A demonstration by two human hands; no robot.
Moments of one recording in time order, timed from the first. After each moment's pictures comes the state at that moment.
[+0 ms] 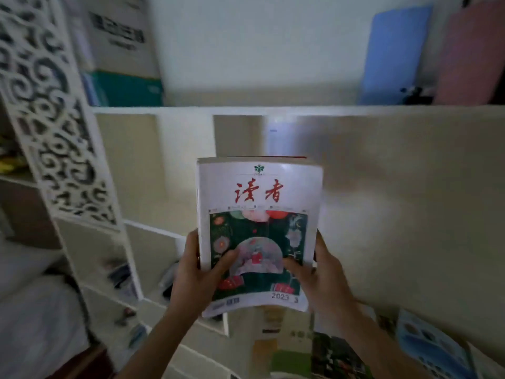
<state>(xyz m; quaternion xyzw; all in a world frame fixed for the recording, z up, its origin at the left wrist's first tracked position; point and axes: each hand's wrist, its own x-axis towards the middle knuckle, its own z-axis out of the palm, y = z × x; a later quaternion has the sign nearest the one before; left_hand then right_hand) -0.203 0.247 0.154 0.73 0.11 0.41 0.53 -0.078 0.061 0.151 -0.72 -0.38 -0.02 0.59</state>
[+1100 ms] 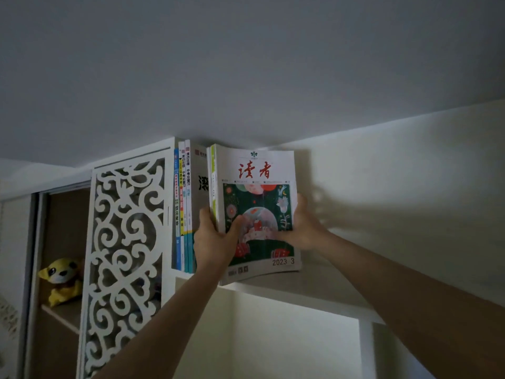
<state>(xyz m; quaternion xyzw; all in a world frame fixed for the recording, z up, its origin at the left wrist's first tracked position) -0.085 0.586 0.459 0.68 0.15 0.62 0.36 0.061 0.464 0.498 -0.74 -0.49 -0.11 0.45</state>
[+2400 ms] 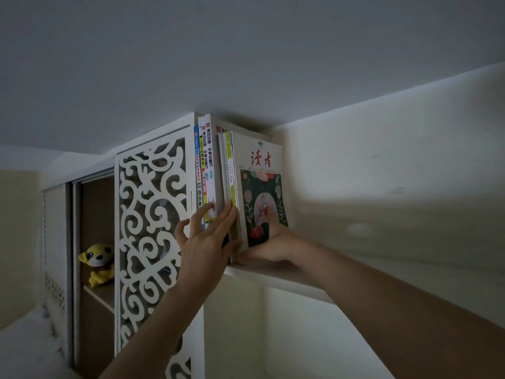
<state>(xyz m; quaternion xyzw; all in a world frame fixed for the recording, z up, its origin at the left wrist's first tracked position) -0.118 0.682 0.420 0.78 0.19 0.56 -0.20 0.032 0.591 0.458 -0.76 -0.52 0.08 0.39</state>
